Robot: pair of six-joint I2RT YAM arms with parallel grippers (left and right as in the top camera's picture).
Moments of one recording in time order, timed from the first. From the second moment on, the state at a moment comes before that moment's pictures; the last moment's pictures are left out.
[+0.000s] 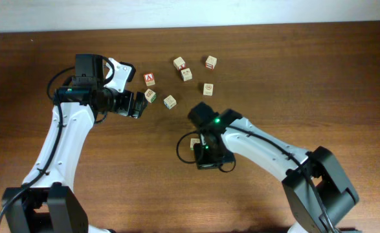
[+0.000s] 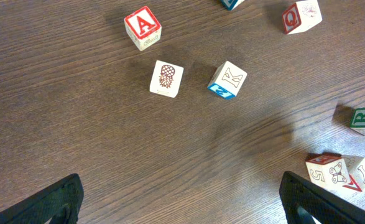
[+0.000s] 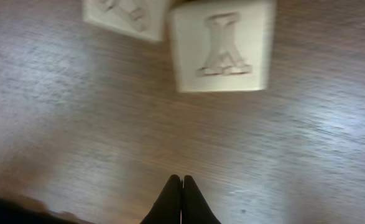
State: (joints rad) left arm -0.02 1.65 1.31 -0.74 0.30 0.25; right arm 0.67 1.82 1.20 -0.94 -0.24 0.53
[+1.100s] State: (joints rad) left arm -0.02 1.65 1.31 -0.74 0.30 0.25; right arm 0.57 1.83 1.42 -0.99 -0.13 0.50
